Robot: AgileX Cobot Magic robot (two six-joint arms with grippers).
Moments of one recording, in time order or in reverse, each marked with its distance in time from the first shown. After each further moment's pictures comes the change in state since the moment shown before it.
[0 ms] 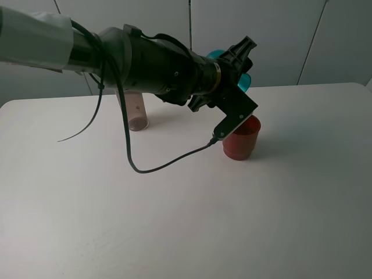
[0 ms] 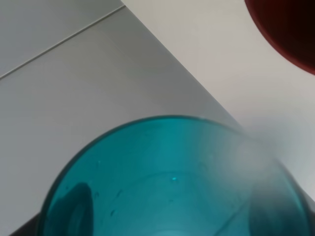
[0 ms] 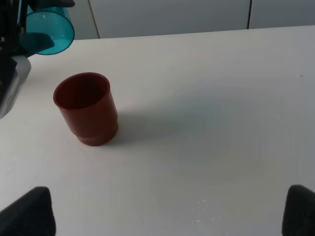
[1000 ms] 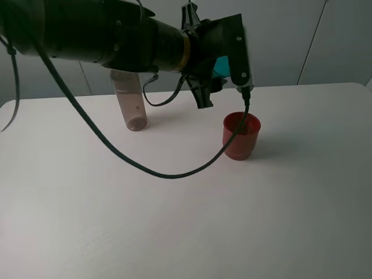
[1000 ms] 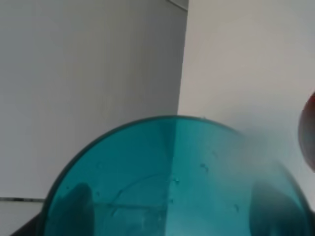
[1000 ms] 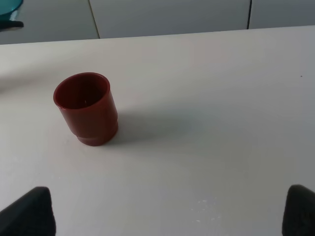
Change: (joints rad) left arm 0.062 -0.252 0.182 -0.335 -0.129 -0.636; right arm 0.000 0.000 0.000 0.000 0.000 0.000
